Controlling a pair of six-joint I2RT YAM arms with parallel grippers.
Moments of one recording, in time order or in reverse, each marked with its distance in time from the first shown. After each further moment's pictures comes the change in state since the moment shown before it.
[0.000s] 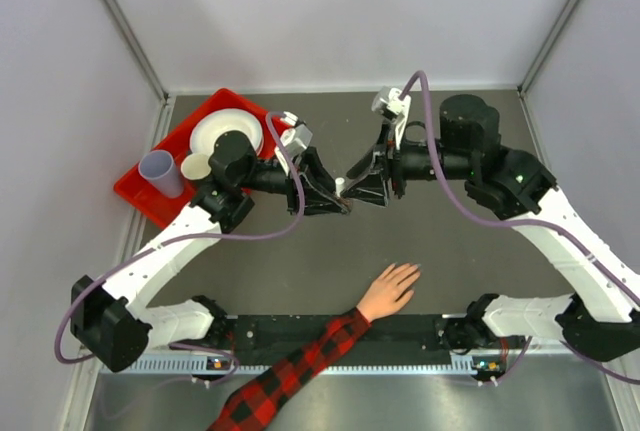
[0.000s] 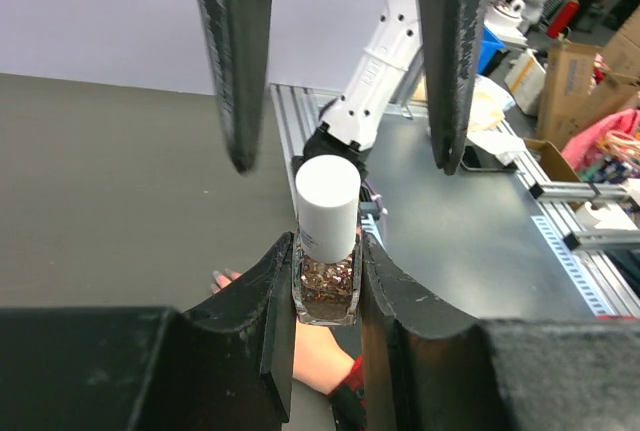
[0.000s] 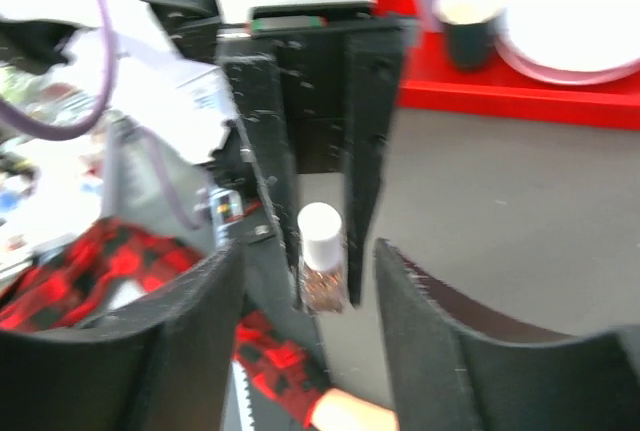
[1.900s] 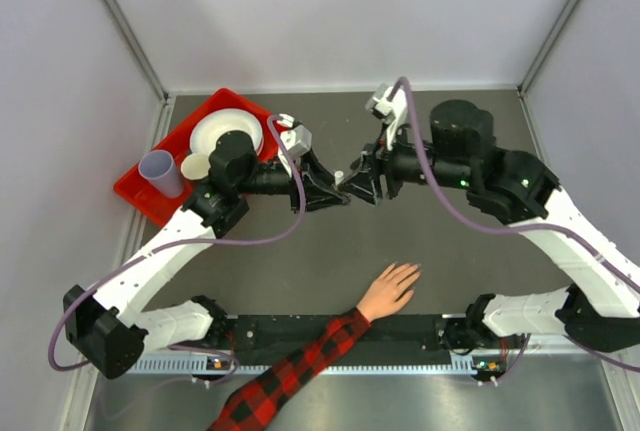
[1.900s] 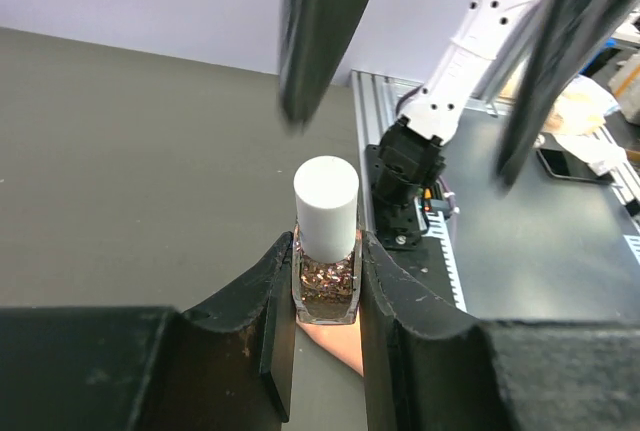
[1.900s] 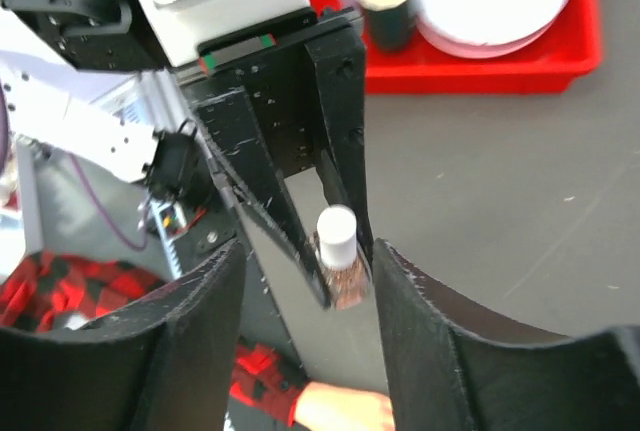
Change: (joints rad) left arm -0.010 -0.042 0.026 -0.236 -0.192 0.213; right arm 0.140 0.029 0.109 -0.102 0.330 0.006
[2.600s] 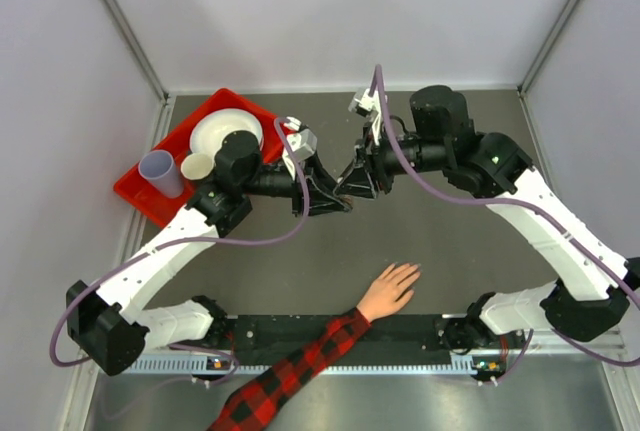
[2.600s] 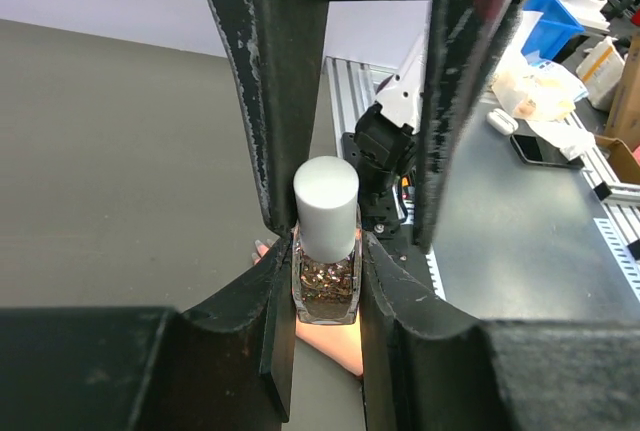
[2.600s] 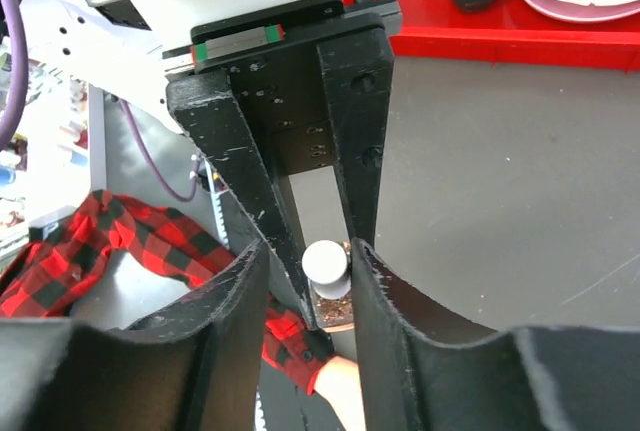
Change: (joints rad) left arm -0.012 0.020 0.000 -0.011 0.057 -0.008; right arm -0.128 0.111 0.005 -0.036 -0.350 -0.039
